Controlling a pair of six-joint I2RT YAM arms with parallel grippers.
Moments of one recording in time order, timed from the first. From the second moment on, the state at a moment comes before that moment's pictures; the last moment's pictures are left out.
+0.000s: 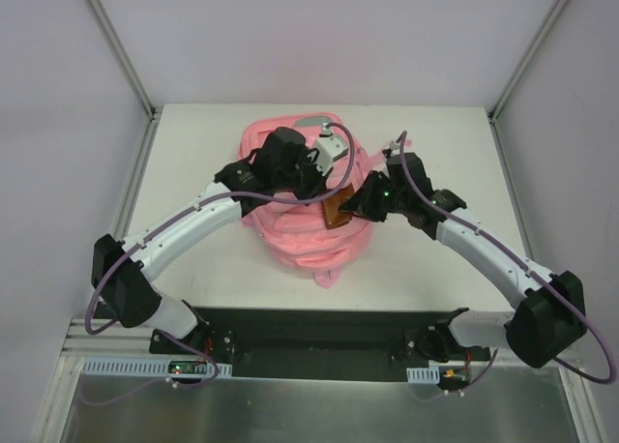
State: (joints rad) left arm -0.77 1.48 1.39 -0.51 0.20 0.13; right arm 0.57 1.26 1.01 -0.44 -0.25 0.89
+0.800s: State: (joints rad) left arm -0.79 1.44 1.36 -0.46 0.08 0.13; right arm 0.67 1.45 0.86 0.20 0.03 1.27
